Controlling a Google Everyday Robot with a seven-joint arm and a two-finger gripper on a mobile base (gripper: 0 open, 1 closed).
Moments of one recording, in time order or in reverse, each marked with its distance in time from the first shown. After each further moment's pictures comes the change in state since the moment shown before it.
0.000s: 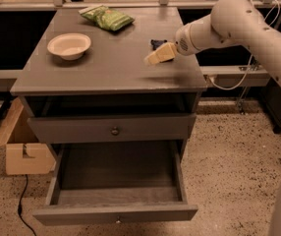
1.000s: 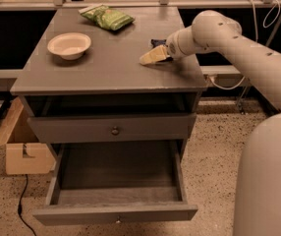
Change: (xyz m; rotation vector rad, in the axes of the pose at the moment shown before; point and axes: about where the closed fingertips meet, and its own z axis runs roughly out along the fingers) arm 0.015 -0.039 0.062 0.117 0.011 0.130
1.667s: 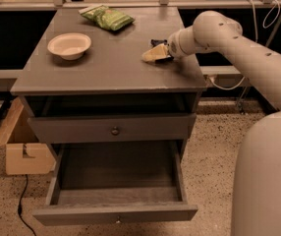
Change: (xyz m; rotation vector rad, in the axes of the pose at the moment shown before) arm 0.001 -0.008 0.005 0.011 -0.003 0.038
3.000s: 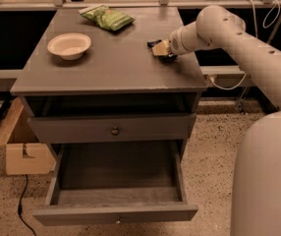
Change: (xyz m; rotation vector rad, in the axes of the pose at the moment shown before) arm -0.007 -0.003 -0.009 -0.027 0.000 0.017
